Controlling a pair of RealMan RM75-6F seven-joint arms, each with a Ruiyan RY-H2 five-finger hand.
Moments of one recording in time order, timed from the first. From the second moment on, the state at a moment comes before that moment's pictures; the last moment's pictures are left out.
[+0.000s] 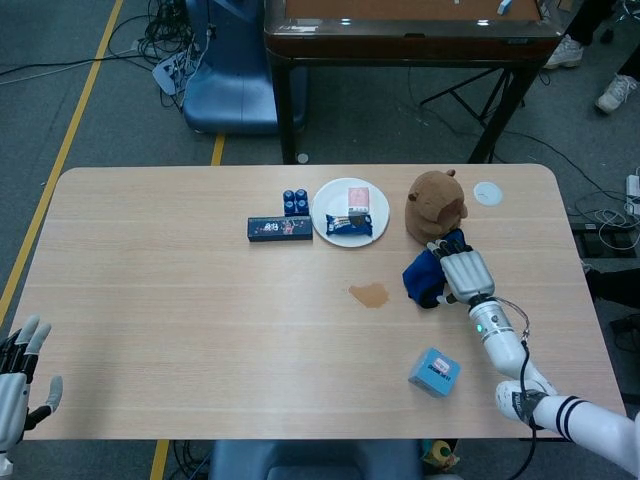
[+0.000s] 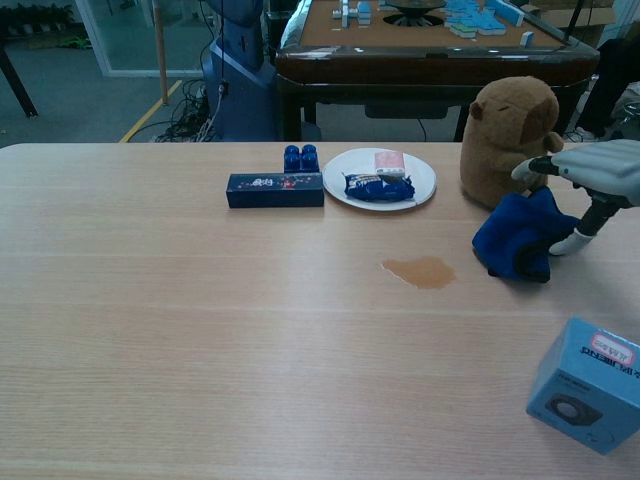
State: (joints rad) left arm 0.05 -1.15 -0.01 -1.65 1.55 1.63 0.05; right arm 0.63 -1.50 0.19 -1.23 -1.02 0.81 -0.49
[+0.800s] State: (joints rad) left arm 0.06 -1.14 -0.01 -1.66 1.55 1.64 0.06; right arm 0.70 -1.61 0.16 -1.08 -1.09 0.81 -0.33
